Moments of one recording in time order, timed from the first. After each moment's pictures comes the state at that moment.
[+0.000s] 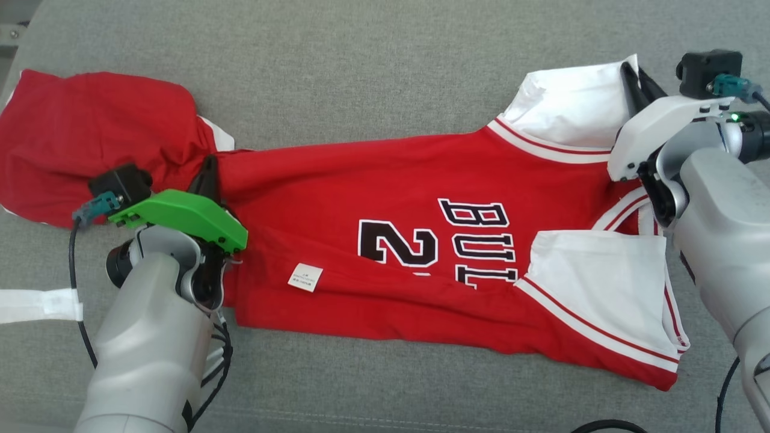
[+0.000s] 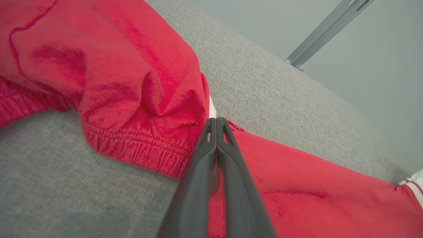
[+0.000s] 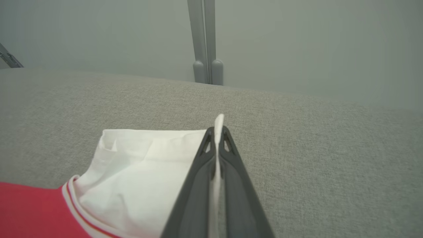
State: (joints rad) left arm -0.78 0.09 -0.22 1.02 -0.78 -0.13 -0.16; right arm -1.03 -0.29 0.49 1.11 0.55 0.13 -0.24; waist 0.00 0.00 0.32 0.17
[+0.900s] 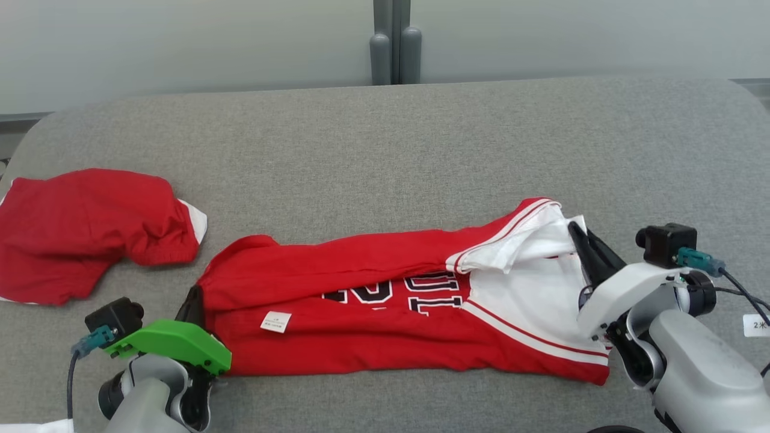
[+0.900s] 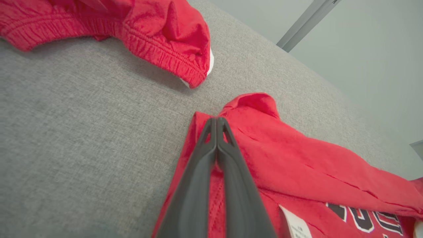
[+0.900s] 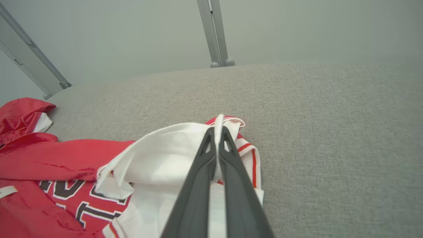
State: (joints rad) left arm -0.47 0.16 -0.28 0.97 -0.88 -0.13 -0.23; right arm -0.49 -0.35 0.54 0.66 0.75 0.13 -0.26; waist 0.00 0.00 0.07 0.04
